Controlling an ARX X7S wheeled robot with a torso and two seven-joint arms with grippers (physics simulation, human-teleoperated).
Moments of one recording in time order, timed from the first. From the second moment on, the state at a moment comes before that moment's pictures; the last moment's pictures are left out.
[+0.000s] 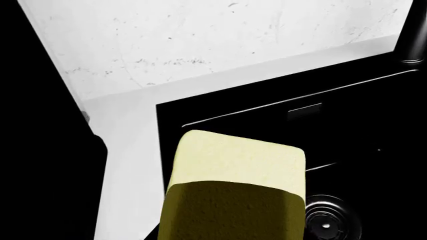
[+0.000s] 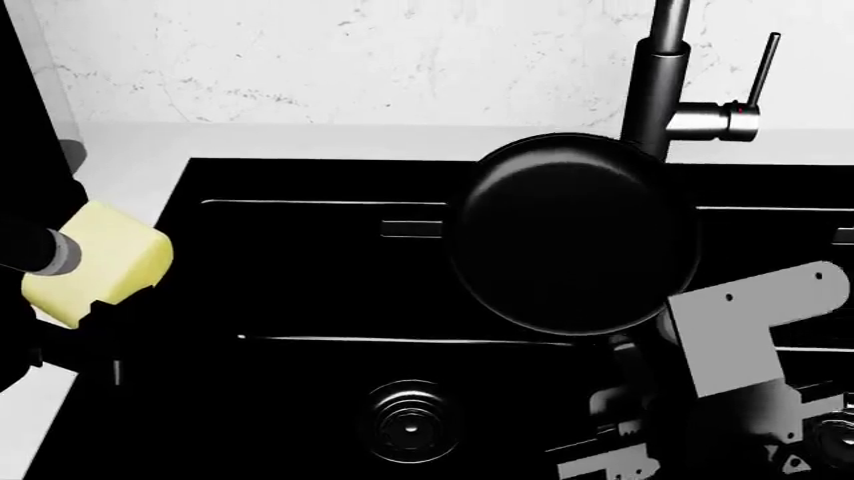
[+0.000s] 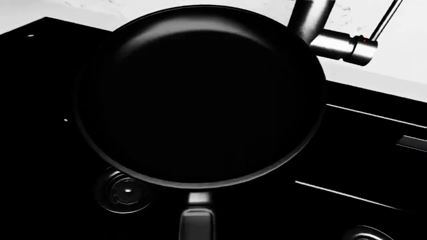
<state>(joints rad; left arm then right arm) -0.74 -0.58 0.21 0.20 -0.72 -1.08 -0.07 0.64 0.82 -0.34 -0.35 1.13 0.96 0.40</state>
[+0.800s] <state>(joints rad) -0.73 -0.60 0.20 0.21 -0.74 -1.08 -0.08 0.82 0.57 -0.77 -0.04 0.83 0.84 -0.06</state>
